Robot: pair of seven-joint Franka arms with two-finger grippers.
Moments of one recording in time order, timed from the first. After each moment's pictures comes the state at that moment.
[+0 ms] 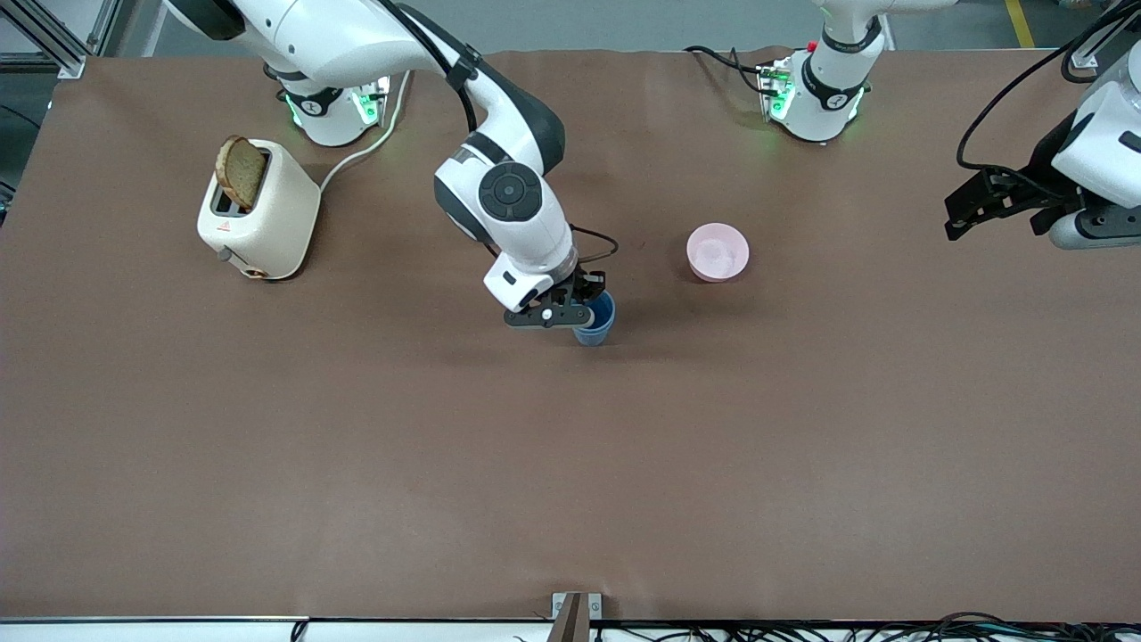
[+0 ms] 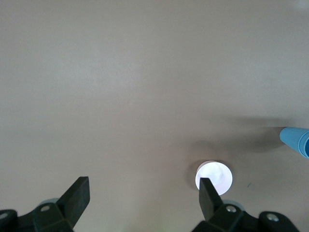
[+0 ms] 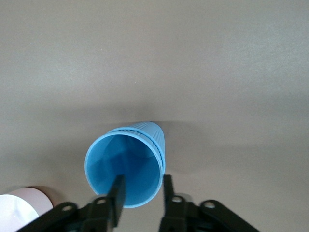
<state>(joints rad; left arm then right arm) -0.03 0.02 -0.12 -1.47 0.03 1.51 -0.17 0.47 0.61 0.36 -1.51 -0.08 2.19 0.84</state>
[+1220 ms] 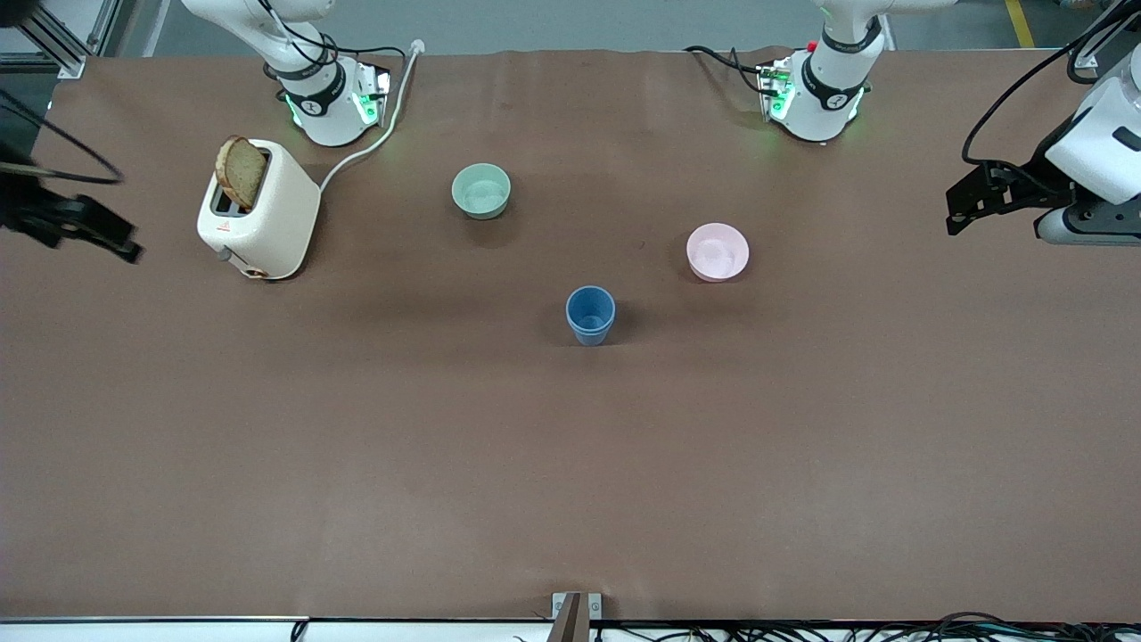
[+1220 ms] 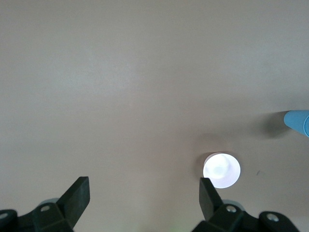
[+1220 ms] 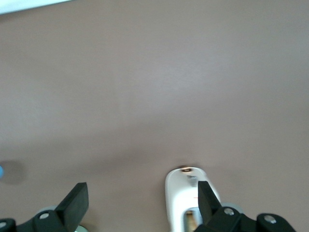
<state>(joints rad) -0.03 0.03 -0.12 -1.47 0.03 1.50 -0.06 -0.02 0.02 -0.03 -1.46 -0.01 1.51 0.11</state>
